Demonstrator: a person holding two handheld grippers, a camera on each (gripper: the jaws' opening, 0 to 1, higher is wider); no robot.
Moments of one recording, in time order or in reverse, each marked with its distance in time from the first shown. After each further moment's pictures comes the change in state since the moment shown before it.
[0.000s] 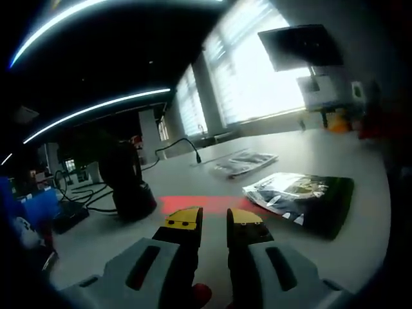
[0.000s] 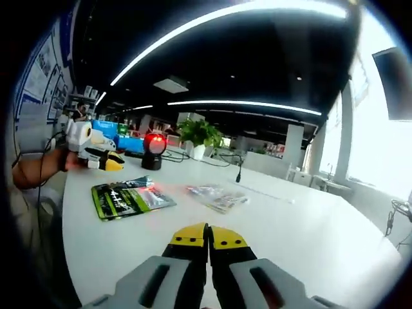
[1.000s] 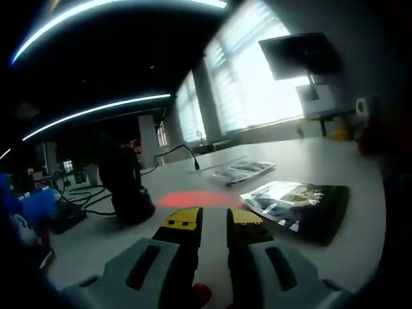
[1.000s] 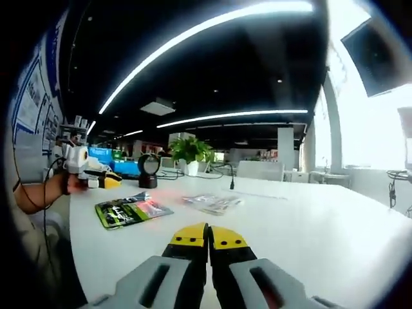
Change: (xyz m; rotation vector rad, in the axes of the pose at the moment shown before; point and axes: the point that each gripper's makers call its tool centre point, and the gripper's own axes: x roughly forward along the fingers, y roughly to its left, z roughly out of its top) left arm -0.005 -0.006 0.008 -0.020 -0.049 -0.014; right arm -0.019 -0.010 -0.005 0.157 -0.108 -0.038
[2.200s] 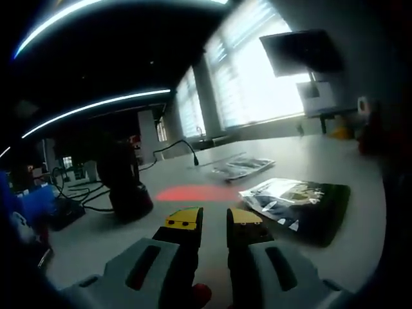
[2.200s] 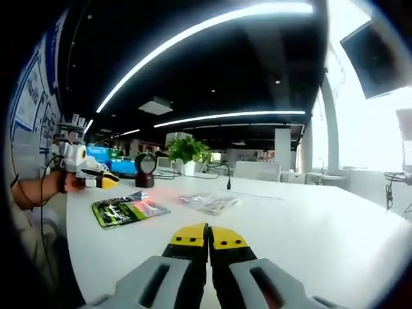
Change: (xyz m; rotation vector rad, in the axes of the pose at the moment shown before) left arm 0.003 -0.003 -0.002 -0.024 0.024 -0.016; right arm -0.002 0.003 0.003 -0.022 0.000 -0.017
